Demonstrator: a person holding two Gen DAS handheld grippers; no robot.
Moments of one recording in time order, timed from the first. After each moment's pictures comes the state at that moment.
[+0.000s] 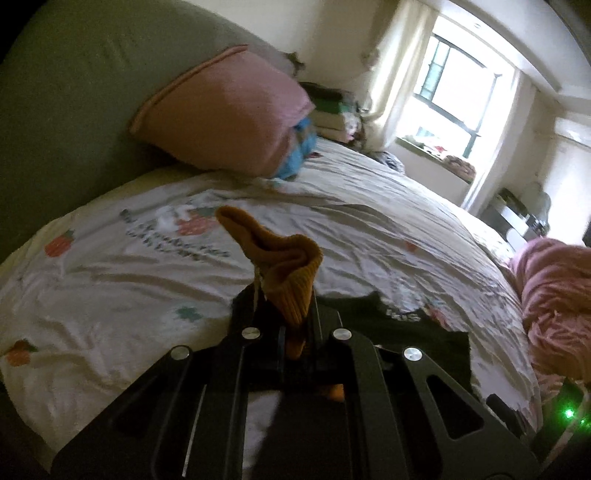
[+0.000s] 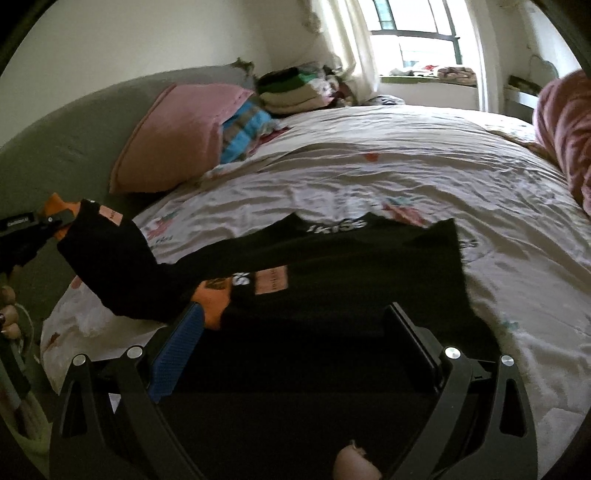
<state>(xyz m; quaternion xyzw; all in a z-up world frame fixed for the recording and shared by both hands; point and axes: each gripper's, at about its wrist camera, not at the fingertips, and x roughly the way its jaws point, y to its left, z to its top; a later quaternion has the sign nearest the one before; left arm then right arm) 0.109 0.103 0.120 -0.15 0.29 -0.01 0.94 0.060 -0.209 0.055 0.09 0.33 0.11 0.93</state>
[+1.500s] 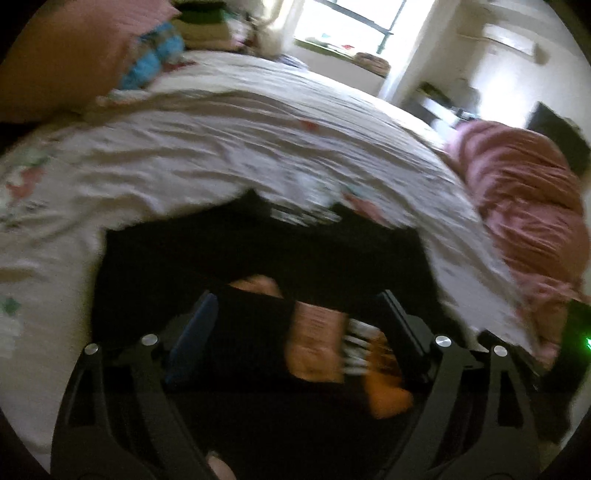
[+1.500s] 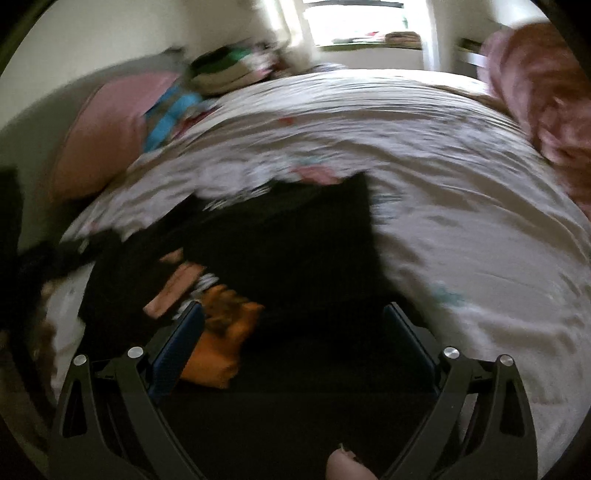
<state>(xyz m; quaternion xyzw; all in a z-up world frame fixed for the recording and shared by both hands) 0.195 -0.037 0.014 -0.07 0.42 -0.20 0.88 0.090 -0.268 0.003 0.10 0.40 0.04 0.91</state>
